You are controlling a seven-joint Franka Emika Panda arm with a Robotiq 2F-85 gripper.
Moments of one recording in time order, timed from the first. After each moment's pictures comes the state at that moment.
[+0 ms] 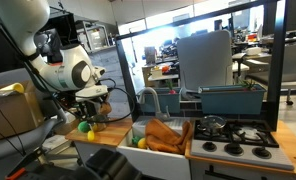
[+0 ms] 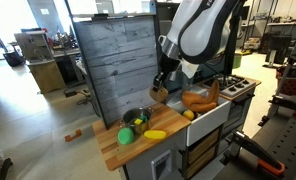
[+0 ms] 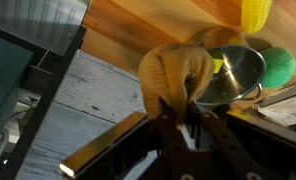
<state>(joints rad) -0.06 0.77 0.21 -1.96 -0.26 3.18 -0.26</state>
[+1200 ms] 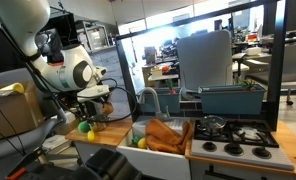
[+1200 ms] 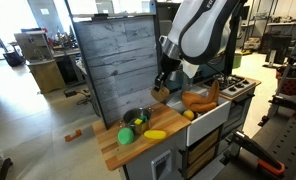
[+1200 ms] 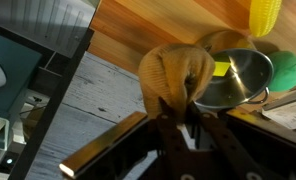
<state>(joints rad) -0.04 0.77 0.19 -1.96 -0.26 3.18 -0.25</state>
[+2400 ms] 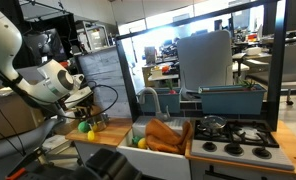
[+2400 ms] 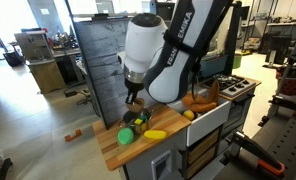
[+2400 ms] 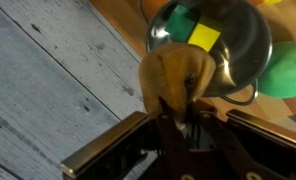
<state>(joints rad) 0.66 0.99 -0.36 -1.69 -0.26 3.17 -0.07</state>
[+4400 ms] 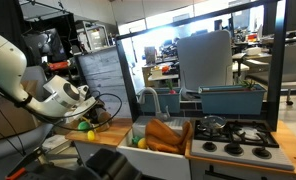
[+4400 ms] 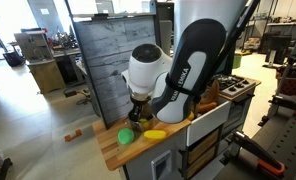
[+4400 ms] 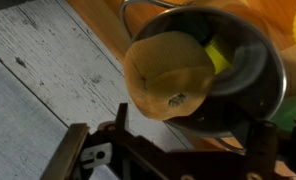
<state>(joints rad) 0.74 1.18 -0.48 -1.59 -0.23 3.19 0.01</state>
